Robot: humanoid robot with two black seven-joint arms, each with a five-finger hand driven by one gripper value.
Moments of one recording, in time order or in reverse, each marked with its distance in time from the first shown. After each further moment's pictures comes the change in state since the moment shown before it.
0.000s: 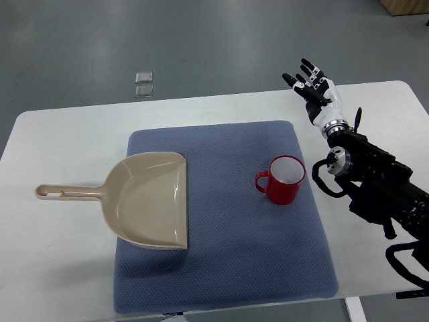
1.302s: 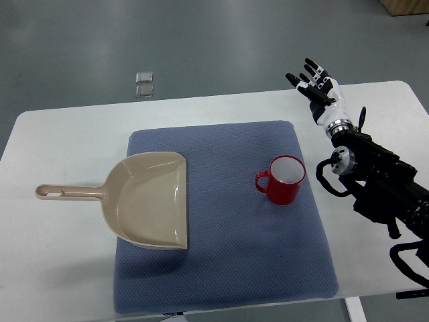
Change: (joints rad) left arm 0.012 0.000 0.000 -0.003 -0.001 0.003 0.000; right arm -0.002 -0.022 -0.006 0.001 -0.004 0.001 0.001
